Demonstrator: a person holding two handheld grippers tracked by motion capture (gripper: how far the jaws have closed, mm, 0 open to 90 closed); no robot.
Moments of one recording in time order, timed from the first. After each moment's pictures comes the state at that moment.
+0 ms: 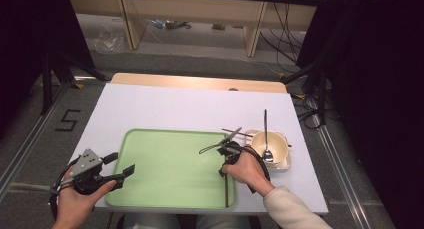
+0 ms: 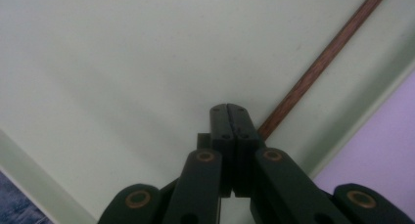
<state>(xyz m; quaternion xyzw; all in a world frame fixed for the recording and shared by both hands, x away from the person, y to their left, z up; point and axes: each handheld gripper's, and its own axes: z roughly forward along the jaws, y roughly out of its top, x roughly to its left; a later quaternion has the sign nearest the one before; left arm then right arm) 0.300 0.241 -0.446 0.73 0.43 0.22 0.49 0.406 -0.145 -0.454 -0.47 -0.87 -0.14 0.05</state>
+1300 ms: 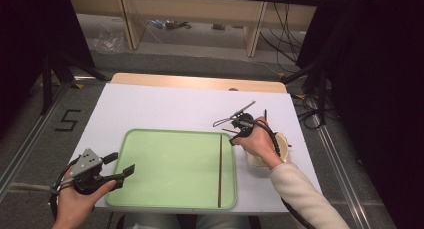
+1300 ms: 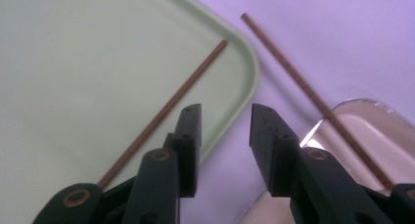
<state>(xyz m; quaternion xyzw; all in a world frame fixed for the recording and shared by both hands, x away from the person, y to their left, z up) 0.301 0.241 -0.447 0.72 0.43 0.21 0.50 0.472 -0.179 -0.414 -0.44 -0.88 -0.18 -0.08</state>
